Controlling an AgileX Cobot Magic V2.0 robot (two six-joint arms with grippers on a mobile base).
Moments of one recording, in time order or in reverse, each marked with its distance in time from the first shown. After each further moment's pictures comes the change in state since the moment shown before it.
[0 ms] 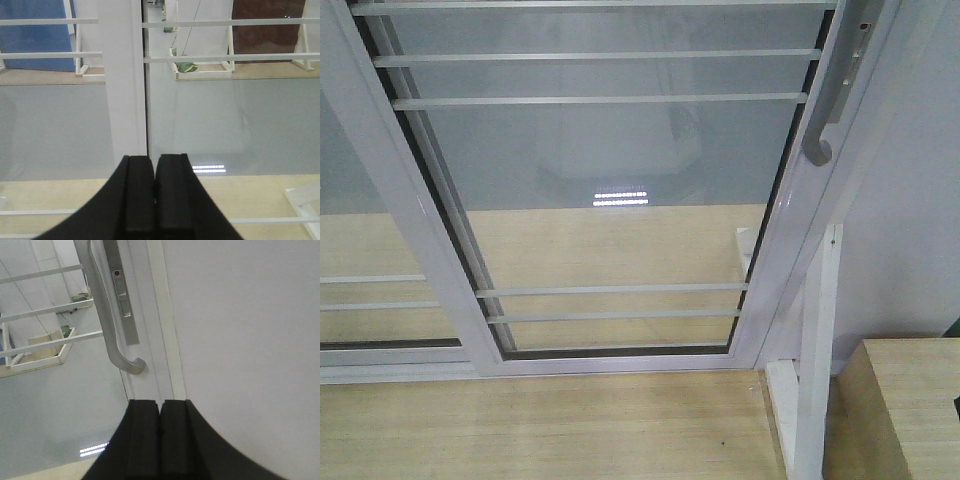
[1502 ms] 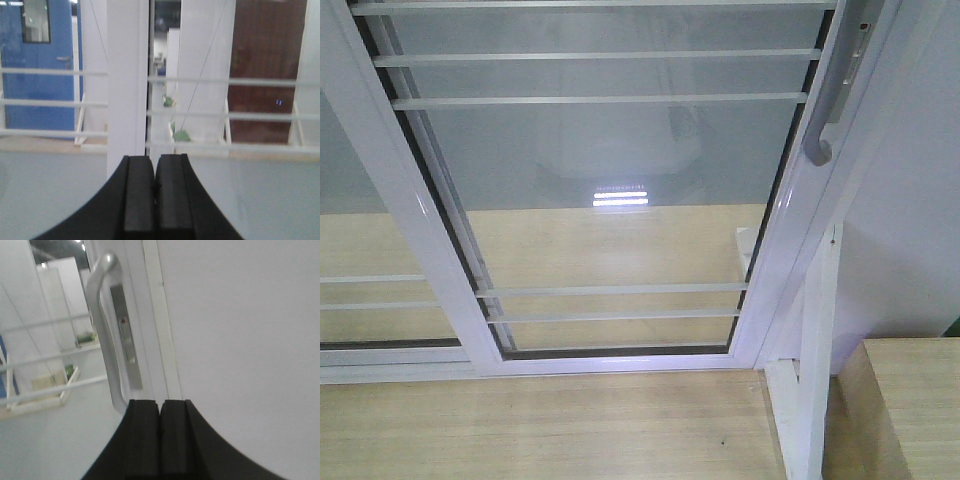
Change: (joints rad) left arm 0.000 0.000 0.000 -0.040 -0.314 -0.039; right arm 0.000 0.000 0.000 0.000 -0.217 0.001
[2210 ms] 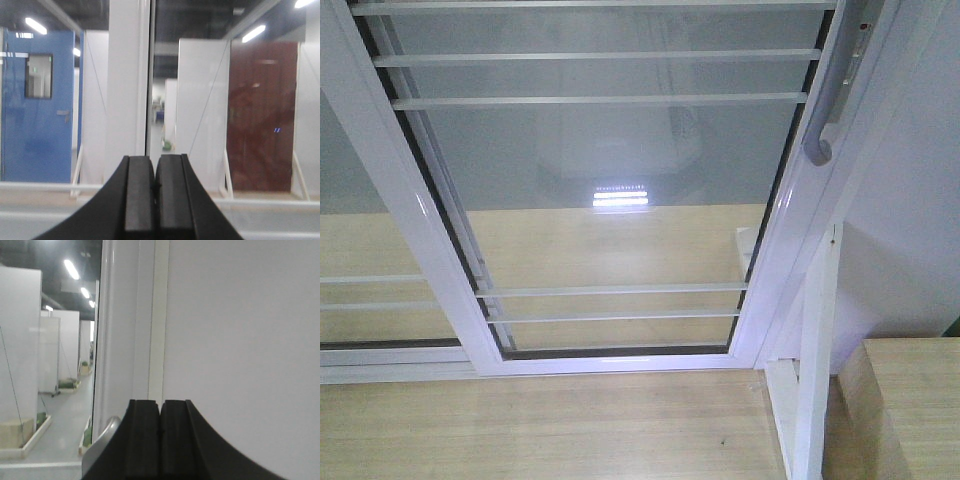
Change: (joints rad) left arm 0.000 0.490 -0.619 -0.015 0.054 0.039; right arm 0.000 0.589 -0.809 -0.019 0.097 -0.202
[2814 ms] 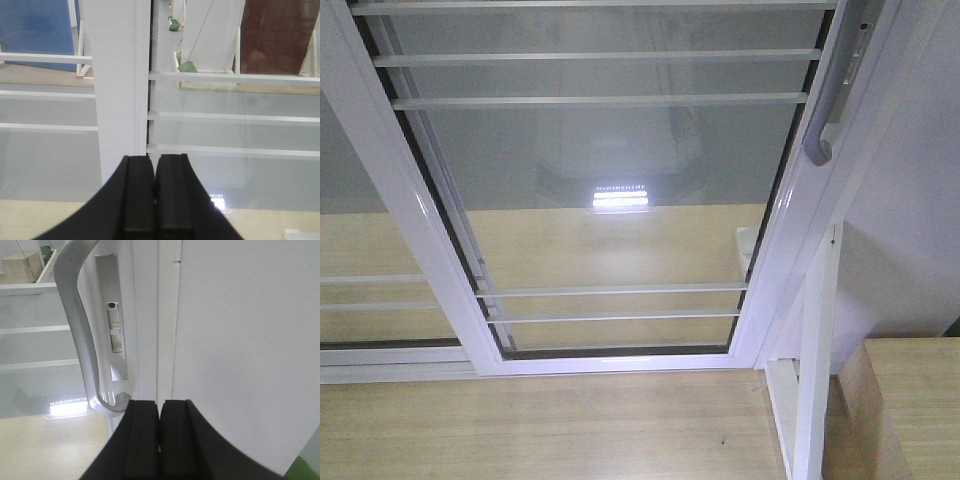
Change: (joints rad) left arm 0.000 0.442 -0.017 0.000 -0.013 0.000; right arm 0.000 0.461 -0.005 0.038 0.146 -0.007
